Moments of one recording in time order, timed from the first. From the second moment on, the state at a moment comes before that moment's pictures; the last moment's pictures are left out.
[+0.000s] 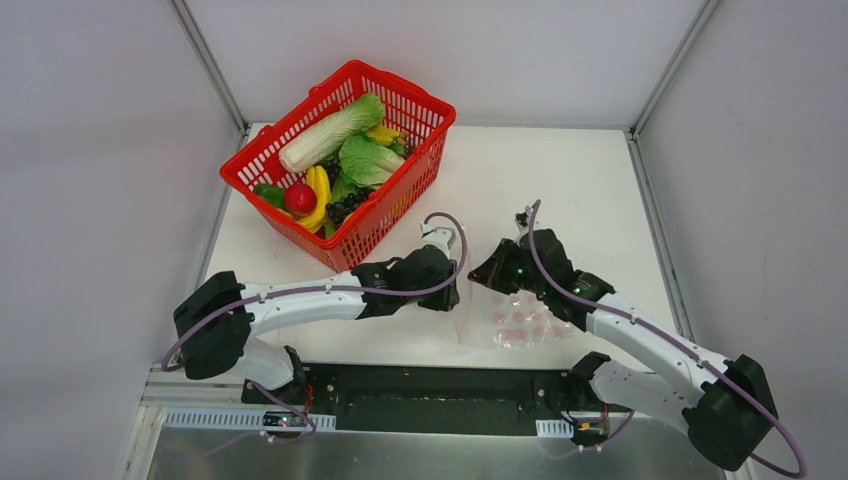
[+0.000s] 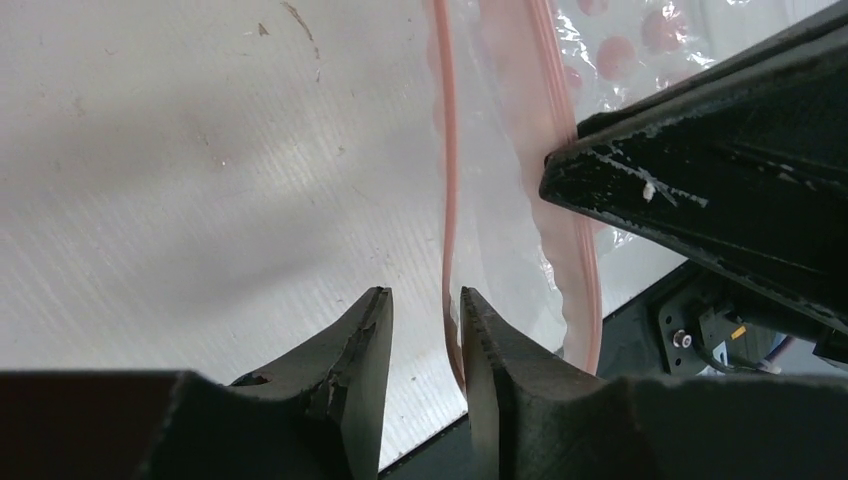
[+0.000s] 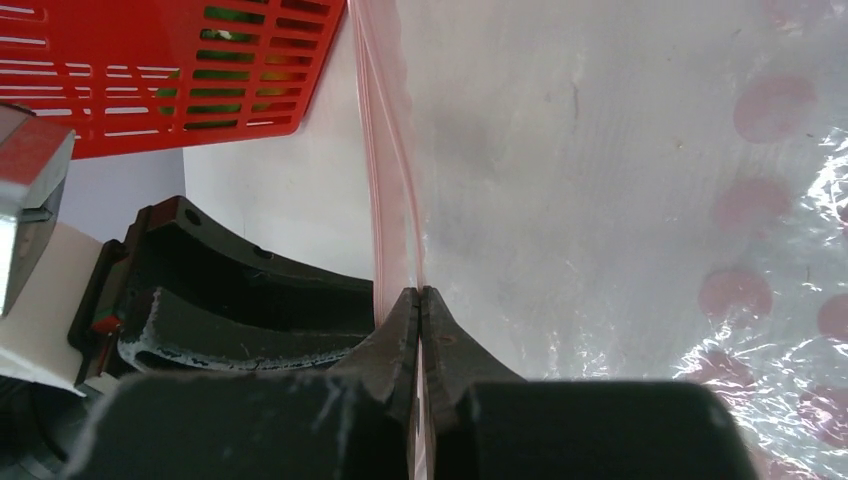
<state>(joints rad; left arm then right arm) -1.10 1.42 0.87 -0.19 -0.18 -0.75 0.70 0.98 0.60 -0.22 -0.11 0.92</state>
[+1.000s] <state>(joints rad) -1.10 1.47 1.01 -0.28 -0.34 -0.76 0.70 0.93 1.00 -0.81 0.07 0.76</state>
